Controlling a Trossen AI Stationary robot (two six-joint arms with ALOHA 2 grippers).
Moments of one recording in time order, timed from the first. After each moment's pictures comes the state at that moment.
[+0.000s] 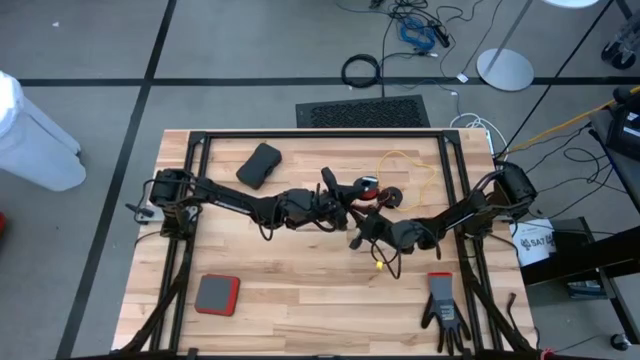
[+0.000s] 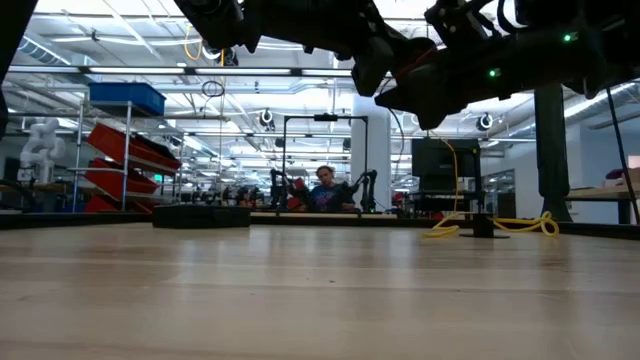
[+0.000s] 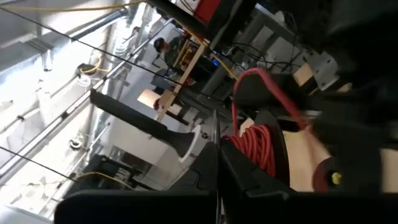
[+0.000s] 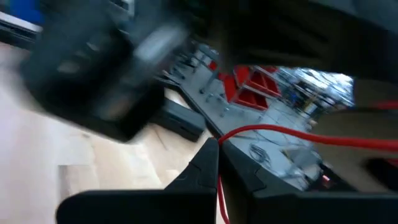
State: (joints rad) left arm -0.06 1.86 1.15 0.79 -0.43 1.06; right arm 0.29 1.64 0.51 1.10 0.93 -0.44
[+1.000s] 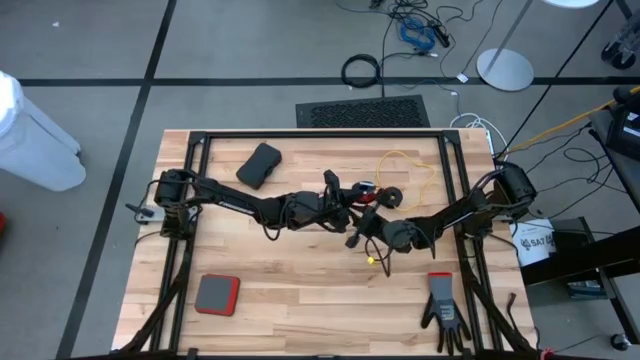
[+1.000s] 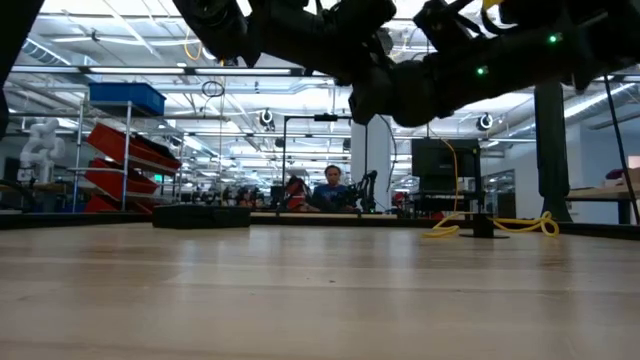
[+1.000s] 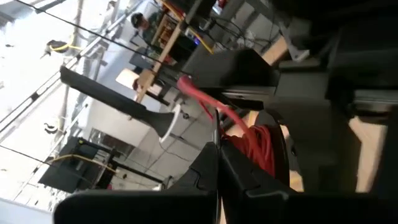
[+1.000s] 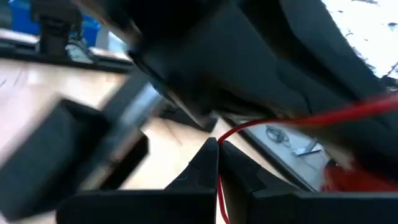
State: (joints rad) left arm -0.05 1.90 1.16 0.69 -0.45 0.97; right arm 0.27 1.64 0.56 0.95 0.92 -0.21
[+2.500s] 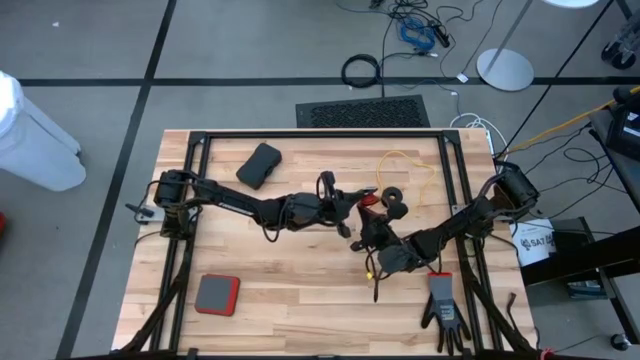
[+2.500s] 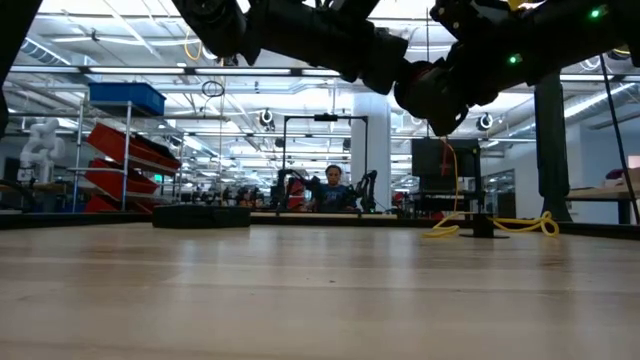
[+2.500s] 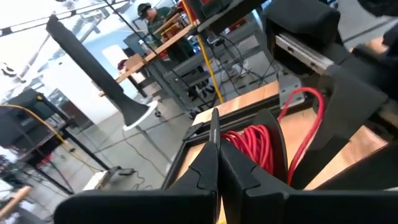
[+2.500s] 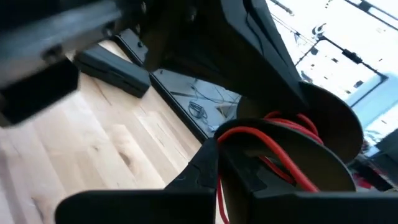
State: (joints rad) left arm -0.08 1.91 1.16 0.70 -0.43 0.57; right arm 0.43 1.64 0.66 0.61 1.42 -0.23
